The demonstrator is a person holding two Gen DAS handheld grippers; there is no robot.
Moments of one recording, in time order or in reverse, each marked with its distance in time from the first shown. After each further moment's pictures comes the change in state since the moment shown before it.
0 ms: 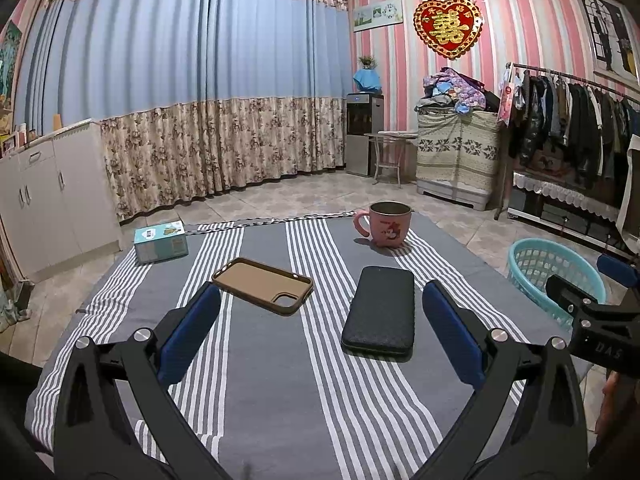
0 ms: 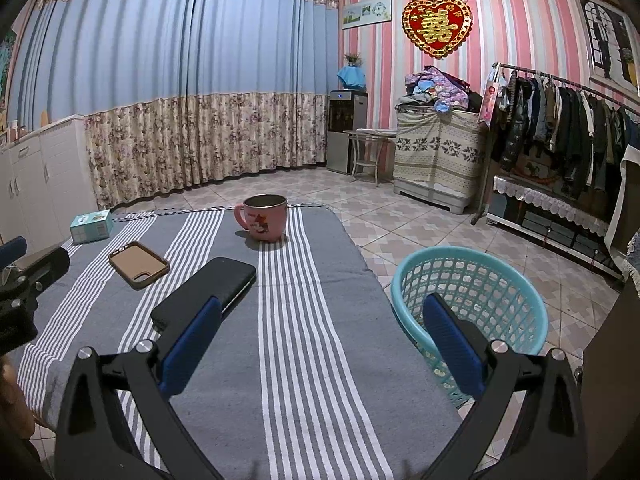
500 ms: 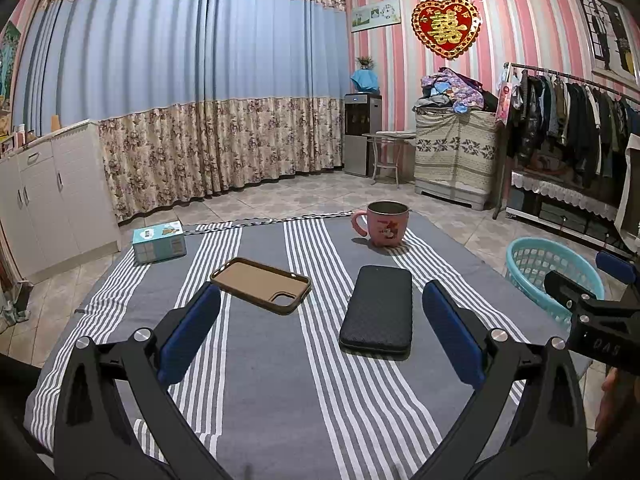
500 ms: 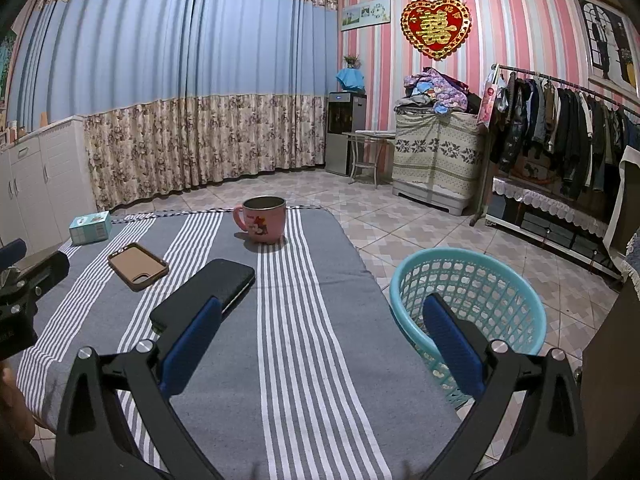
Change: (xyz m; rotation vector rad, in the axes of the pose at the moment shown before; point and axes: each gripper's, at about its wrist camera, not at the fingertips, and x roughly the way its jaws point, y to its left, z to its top) left arm -0.003 0.000 0.001 0.000 0.000 -0.004; right arm 0.000 -0.002 0.001 0.001 -0.003 -0.001
